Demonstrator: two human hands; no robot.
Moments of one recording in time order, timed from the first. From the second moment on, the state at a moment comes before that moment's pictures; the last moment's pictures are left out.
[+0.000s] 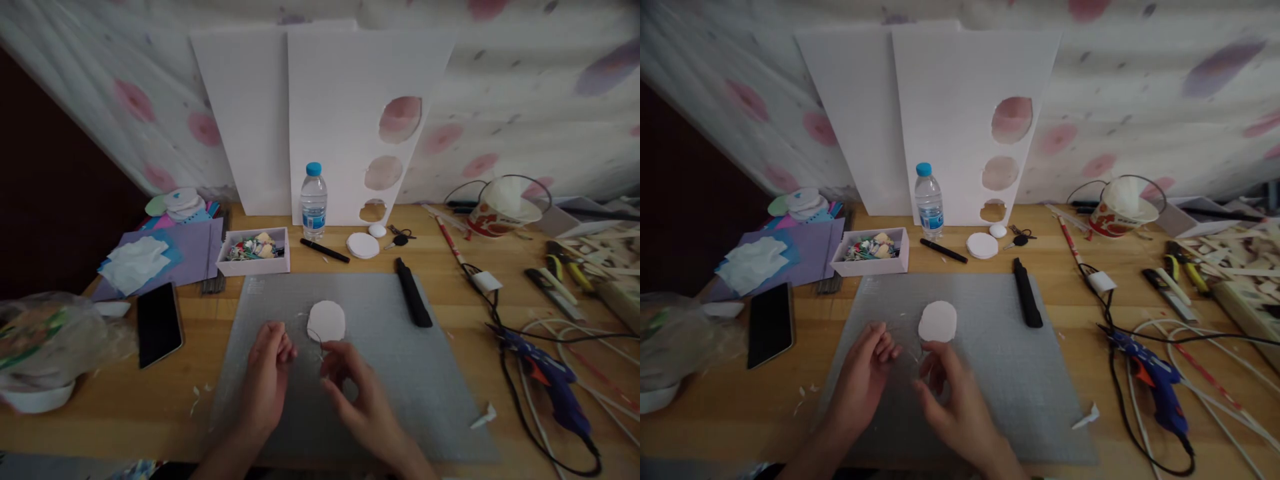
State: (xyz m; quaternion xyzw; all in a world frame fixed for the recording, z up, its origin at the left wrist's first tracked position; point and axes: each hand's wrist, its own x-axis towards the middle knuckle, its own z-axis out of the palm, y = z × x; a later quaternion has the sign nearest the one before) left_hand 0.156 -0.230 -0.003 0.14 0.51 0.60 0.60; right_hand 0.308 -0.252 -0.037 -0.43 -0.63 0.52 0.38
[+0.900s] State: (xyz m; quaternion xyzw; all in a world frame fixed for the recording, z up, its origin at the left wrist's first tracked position) left_hand 0.154 -0.152 -0.068 0.42 0.47 0.45 0.63; right_hand 0.337 -0.155 -0.057 -0.41 -0.35 0.66 0.52
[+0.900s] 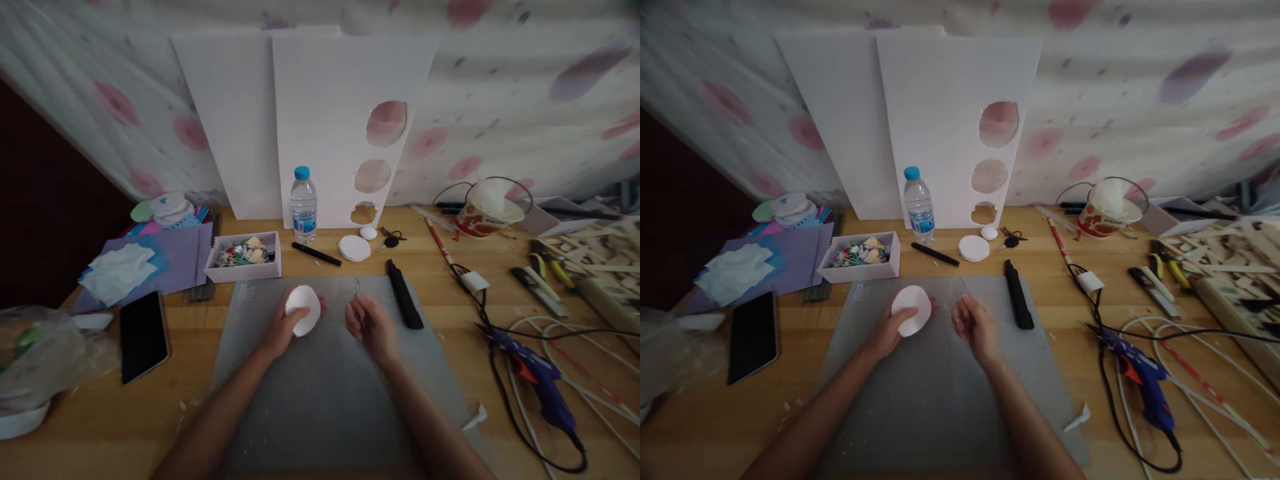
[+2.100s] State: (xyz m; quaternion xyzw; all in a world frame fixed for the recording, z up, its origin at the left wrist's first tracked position) left_hand 0.154 -0.155 -0.095 0.38 0.26 0.44 0.77; right_hand 0.302 -0.185 -0.083 -0.50 -0.44 0.54 0.52
